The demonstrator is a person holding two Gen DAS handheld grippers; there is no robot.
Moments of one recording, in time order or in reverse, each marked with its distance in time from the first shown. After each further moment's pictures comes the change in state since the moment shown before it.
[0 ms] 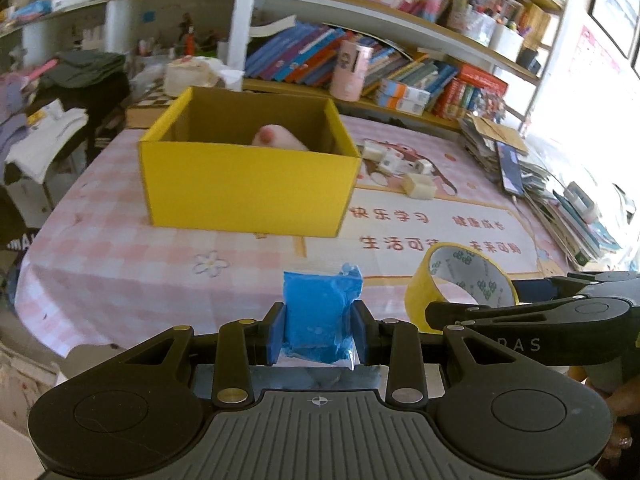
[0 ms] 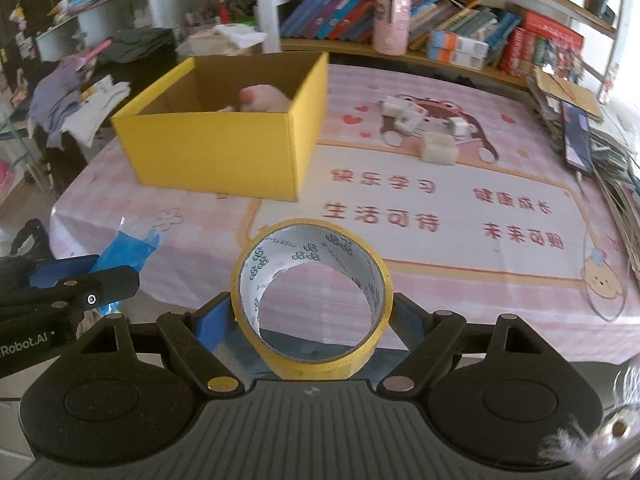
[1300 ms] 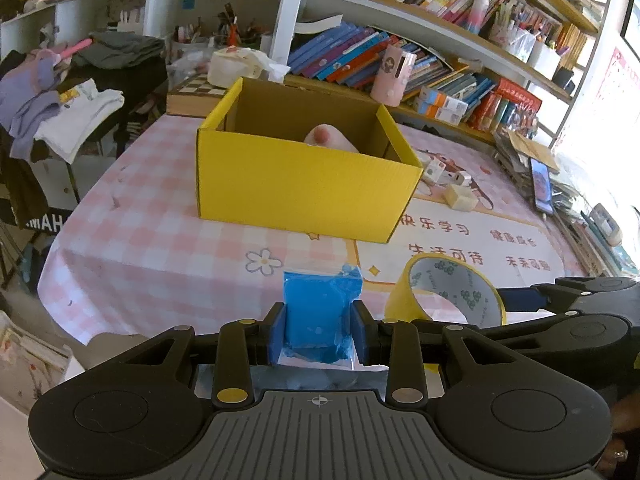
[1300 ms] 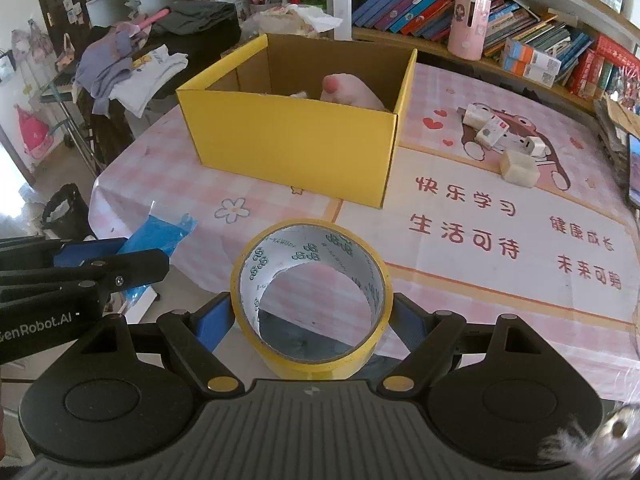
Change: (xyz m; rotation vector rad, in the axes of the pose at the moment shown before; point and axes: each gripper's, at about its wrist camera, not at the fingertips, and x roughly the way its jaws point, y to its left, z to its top) left arm 0.005 0.044 0.005 -0.065 0.007 0.046; right arm 0.032 0.050 0.019 -0.109 0.039 0.110
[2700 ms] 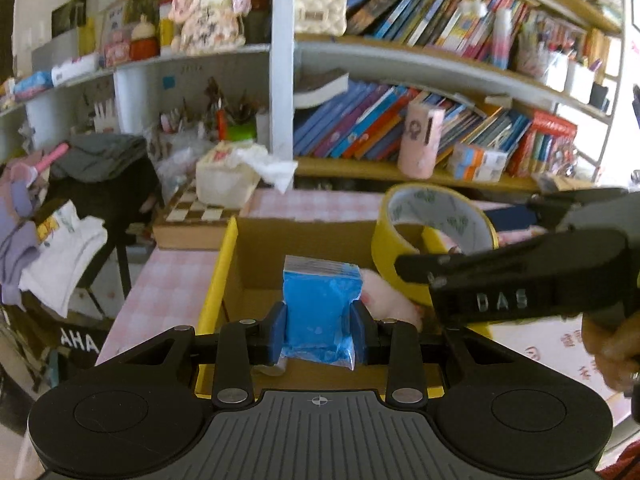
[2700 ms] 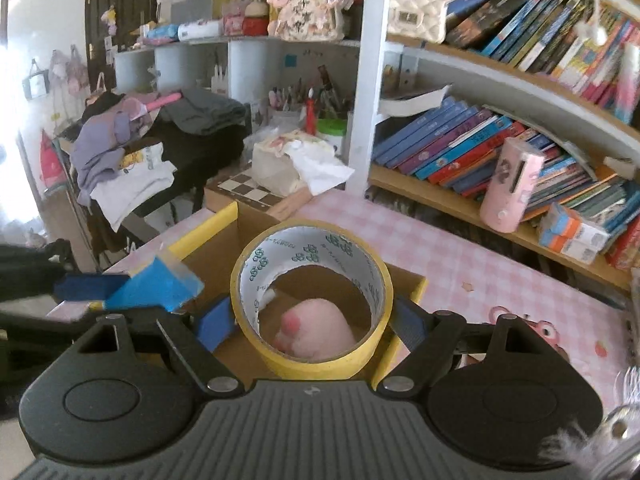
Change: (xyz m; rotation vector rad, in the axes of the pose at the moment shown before) left arm 0.099 -0.003 0.163 0.144 -0.115 0.113; right arm 0.078 -0.052 0.212 -0.178 -0.253 0.064
